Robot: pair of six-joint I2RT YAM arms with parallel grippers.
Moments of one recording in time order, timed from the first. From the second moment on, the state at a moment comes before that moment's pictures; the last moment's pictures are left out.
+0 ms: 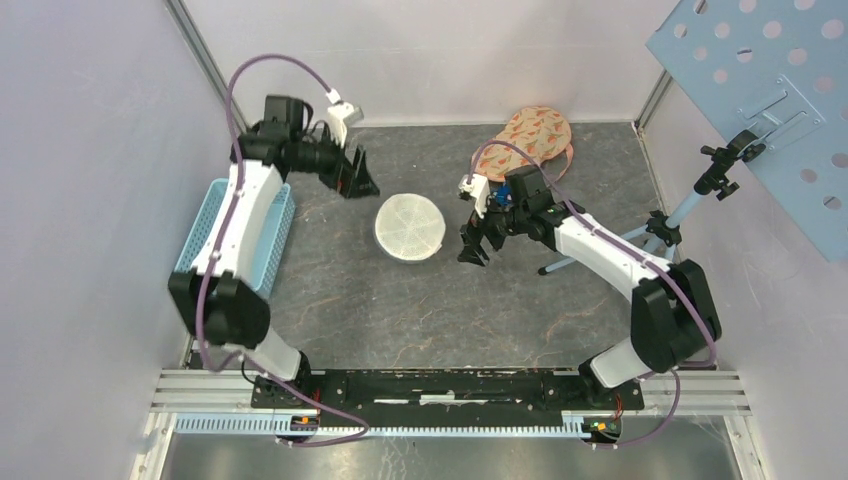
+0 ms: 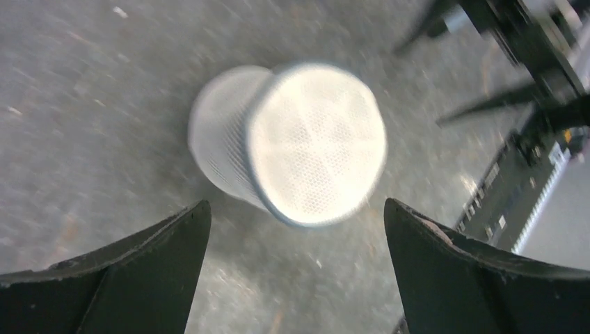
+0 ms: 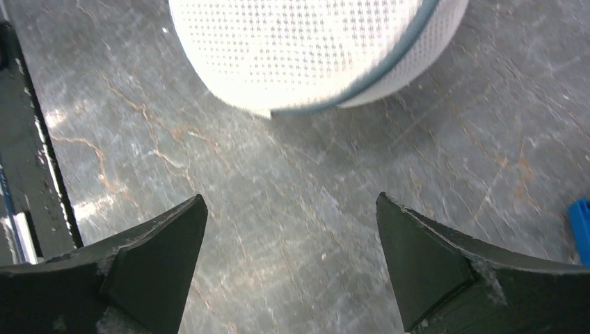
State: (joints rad) left arm -0.11 1.68 1.75 -0.94 0.75 0.36; right arm 0.47 1.48 1.03 -0.35 -0.62 -0.39
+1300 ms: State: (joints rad) left arm -0.12 1.03 0.83 -0.69 0.72 0.93; right arm 0.75 1.49 1.17 -0.40 -0.59 -0.48
